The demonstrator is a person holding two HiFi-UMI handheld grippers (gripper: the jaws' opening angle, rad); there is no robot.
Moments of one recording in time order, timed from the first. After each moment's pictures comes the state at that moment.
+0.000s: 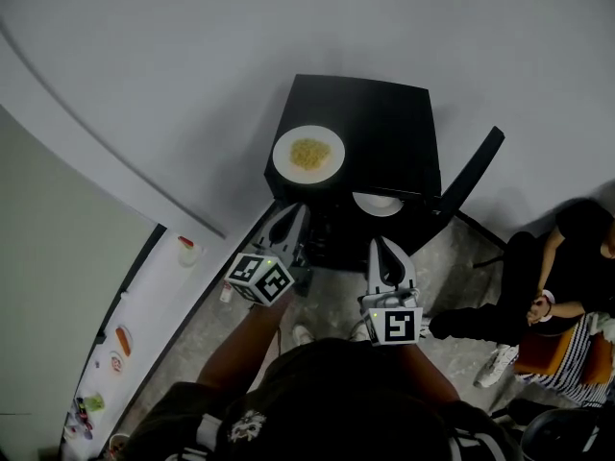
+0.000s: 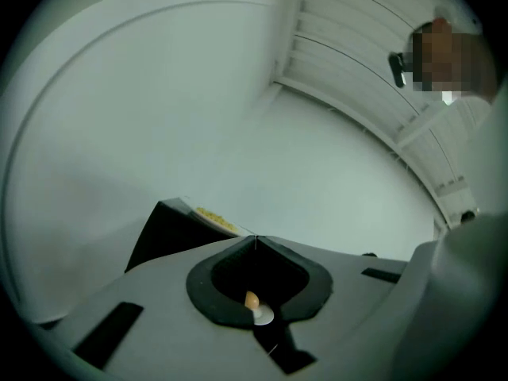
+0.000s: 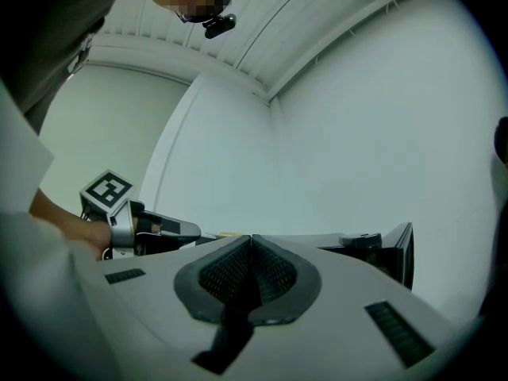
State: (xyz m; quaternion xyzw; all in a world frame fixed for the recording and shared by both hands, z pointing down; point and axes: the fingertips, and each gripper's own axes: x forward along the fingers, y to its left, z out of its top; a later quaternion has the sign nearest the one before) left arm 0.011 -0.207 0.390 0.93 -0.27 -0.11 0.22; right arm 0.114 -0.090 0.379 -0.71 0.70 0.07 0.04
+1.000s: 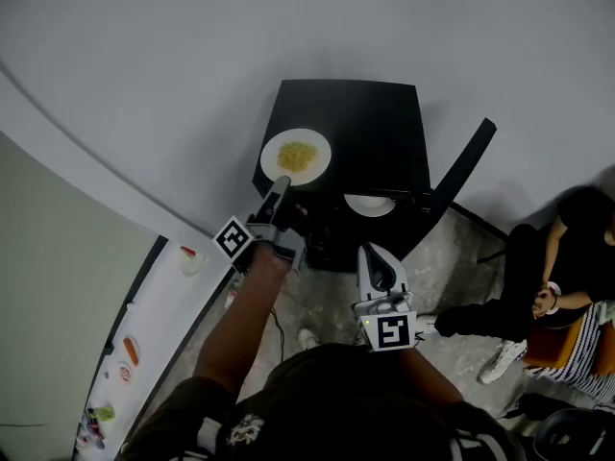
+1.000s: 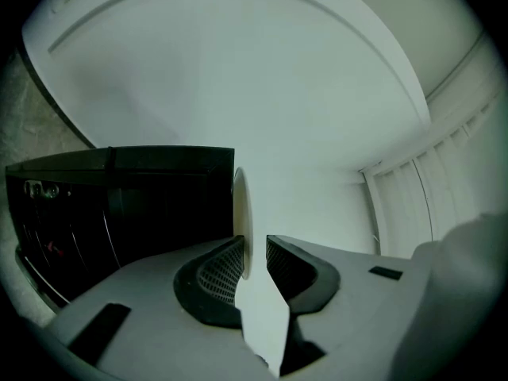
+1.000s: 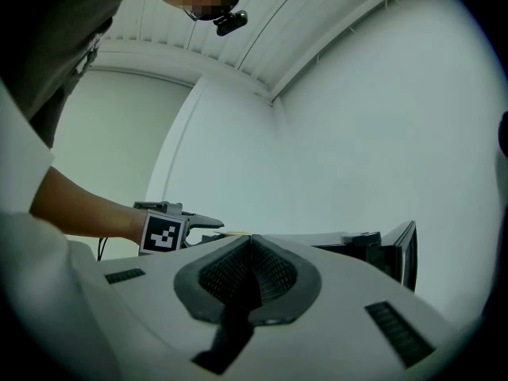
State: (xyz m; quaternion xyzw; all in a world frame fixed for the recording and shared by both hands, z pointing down) left arm 0.024 -0.275 0.393 0.69 -0.17 -0.32 0.63; right arm 0.106 -0.083 0.376 -0.70 0.71 0.07 0.07
